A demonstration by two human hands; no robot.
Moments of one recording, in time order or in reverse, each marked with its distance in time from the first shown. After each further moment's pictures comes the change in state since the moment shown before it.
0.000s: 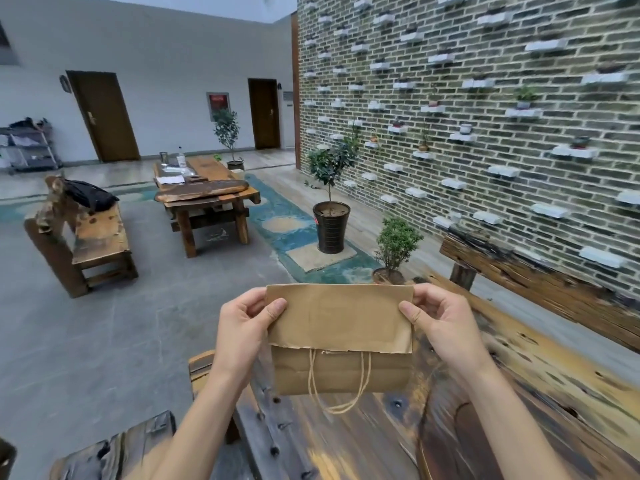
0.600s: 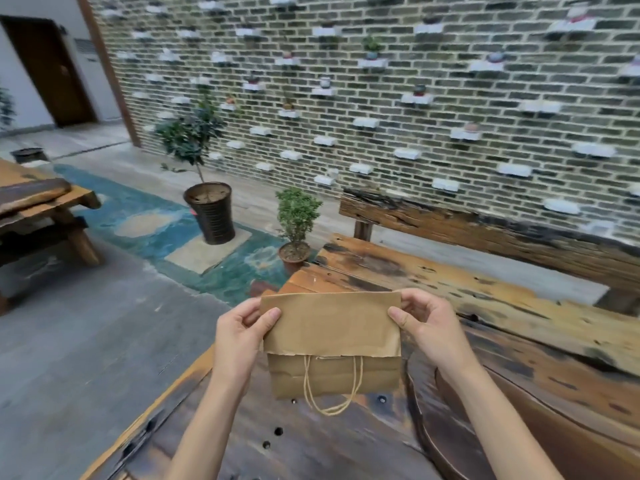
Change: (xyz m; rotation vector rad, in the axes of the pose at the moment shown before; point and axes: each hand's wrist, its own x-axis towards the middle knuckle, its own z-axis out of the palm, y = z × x) left_hand 0.233 -0.153 0.038 -0.057 -0.466 -0.169; right_hand 0.111 0.095 0.057 -0.228 0.429 0.262
